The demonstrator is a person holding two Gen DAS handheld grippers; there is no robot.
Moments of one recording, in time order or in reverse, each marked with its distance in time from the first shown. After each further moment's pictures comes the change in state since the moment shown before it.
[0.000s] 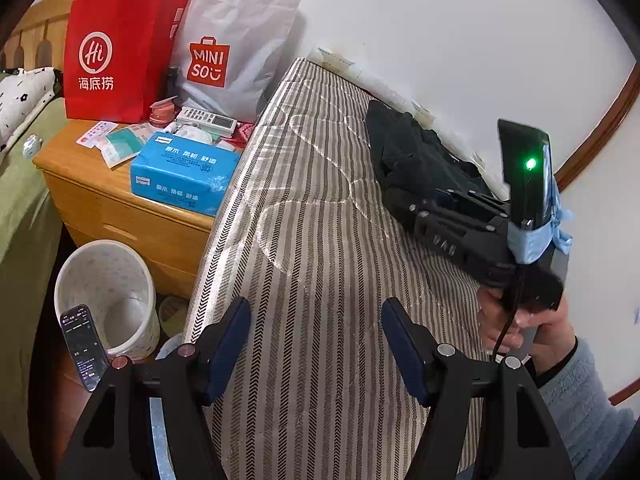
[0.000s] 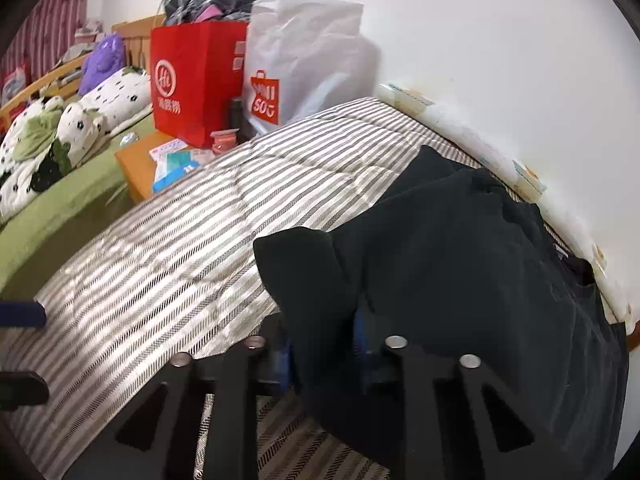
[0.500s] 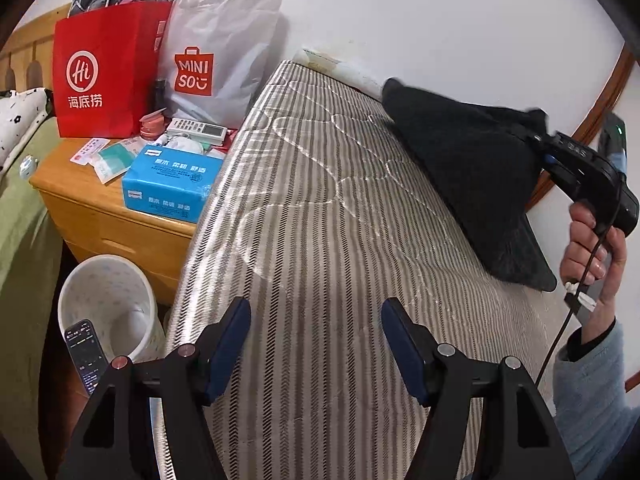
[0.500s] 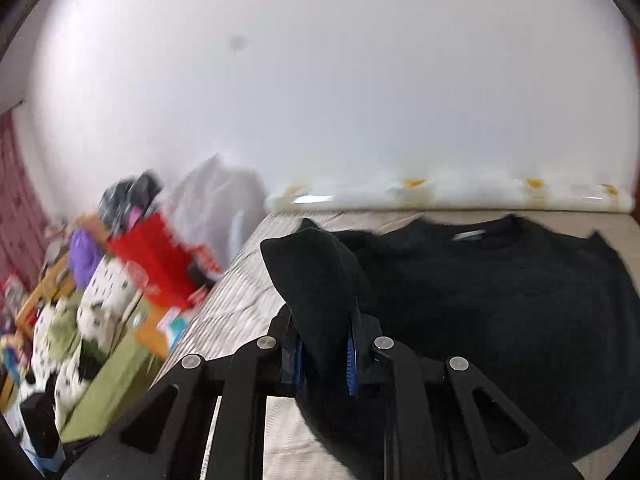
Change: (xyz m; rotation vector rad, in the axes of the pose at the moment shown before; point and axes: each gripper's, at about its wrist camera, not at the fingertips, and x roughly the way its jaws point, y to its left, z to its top) left arm 0.006 -0.015 -0.001 0.058 -0.008 0.014; right arm -0.109 -0.176 -0.012 0.565 -0.294 0.054
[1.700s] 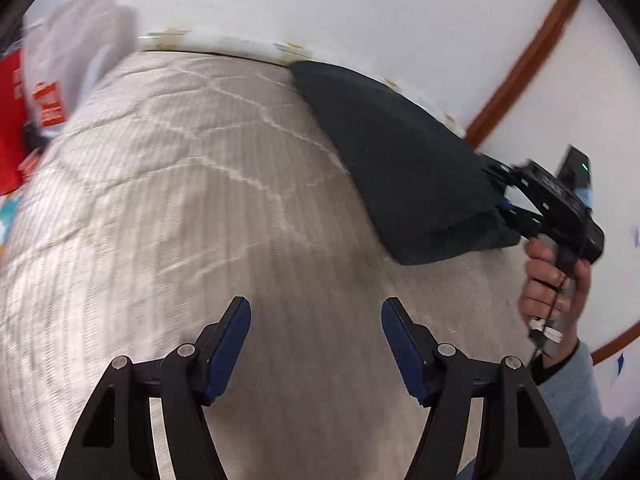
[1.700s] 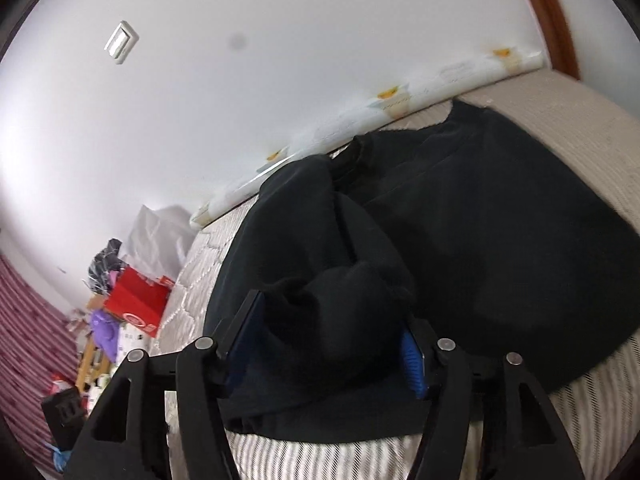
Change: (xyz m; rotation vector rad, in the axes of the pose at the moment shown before) left arm 0.080 -0.175 0.009 0.211 0.140 -0.116; right arm -0.027 -0.199 -0.064 0.388 0.087 0.065
